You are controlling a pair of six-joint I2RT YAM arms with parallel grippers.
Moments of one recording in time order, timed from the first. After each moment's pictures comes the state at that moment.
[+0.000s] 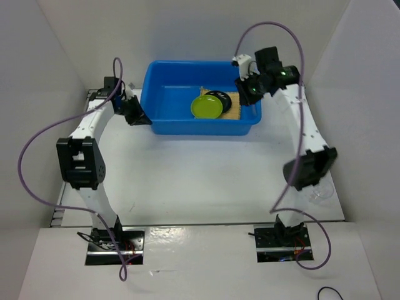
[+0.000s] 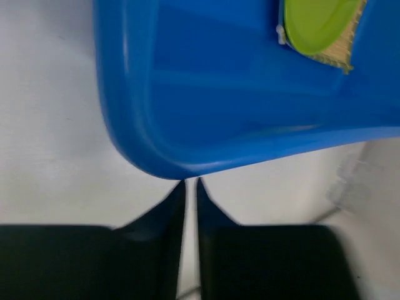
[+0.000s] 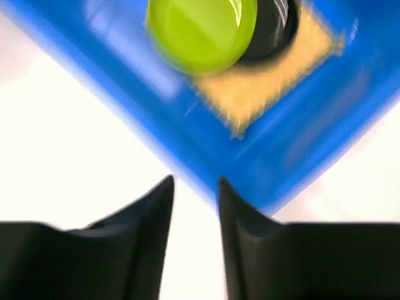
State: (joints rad) left arm 0.03 1.81 1.55 -0.69 0.47 -0.44; right arm 0.27 2.03 2.38 -1.20 -0.25 -0.40
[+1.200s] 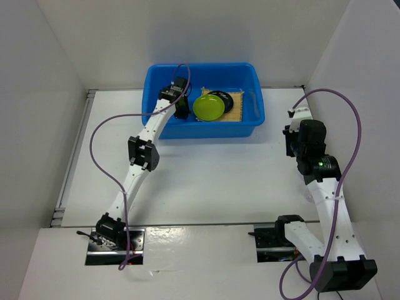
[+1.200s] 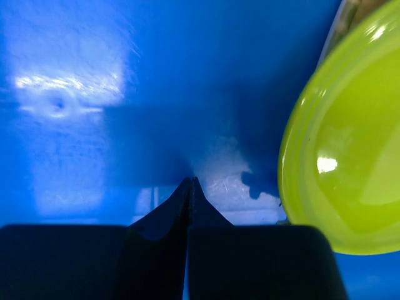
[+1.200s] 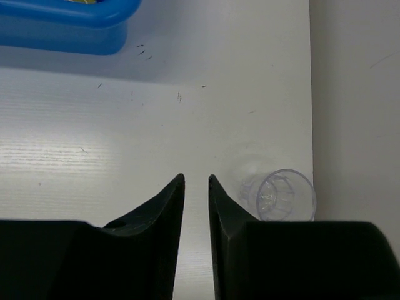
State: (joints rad) left arm -0.36 2.91 3.04 -1.14 -0.08 -0.52; right arm 0.03 0.88 0.99 -0.67 0.14 -0.16
